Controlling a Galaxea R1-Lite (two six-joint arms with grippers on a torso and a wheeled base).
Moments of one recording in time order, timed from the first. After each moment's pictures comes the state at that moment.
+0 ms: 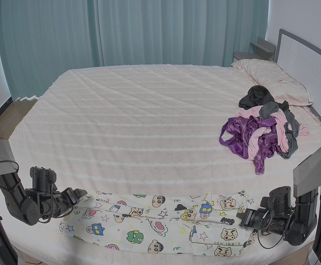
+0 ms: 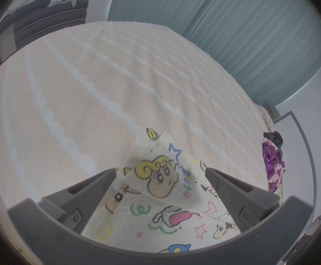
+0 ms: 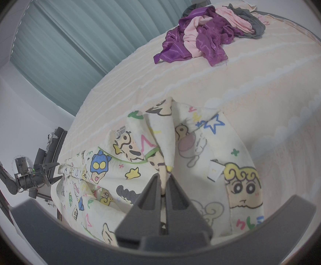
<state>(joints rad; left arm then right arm) -0.03 2.05 -0.32 -0.94 -0.05 -0.67 0.36 2.28 -0.04 -1.55 0.02 0.64</state>
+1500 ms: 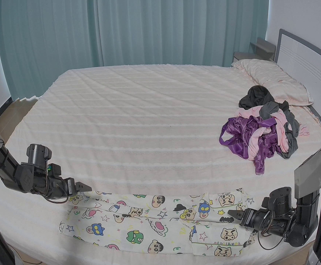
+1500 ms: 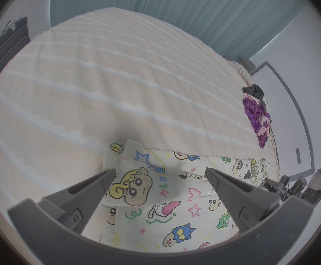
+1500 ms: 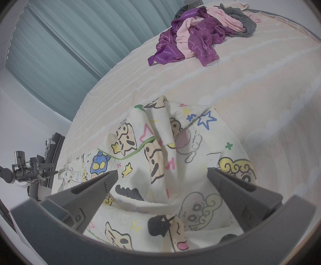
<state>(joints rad) 0.06 1.97 -0.67 -0.35 -0.35 -0.22 0.39 2.26 -0.02 -1.55 -0.02 0.70</state>
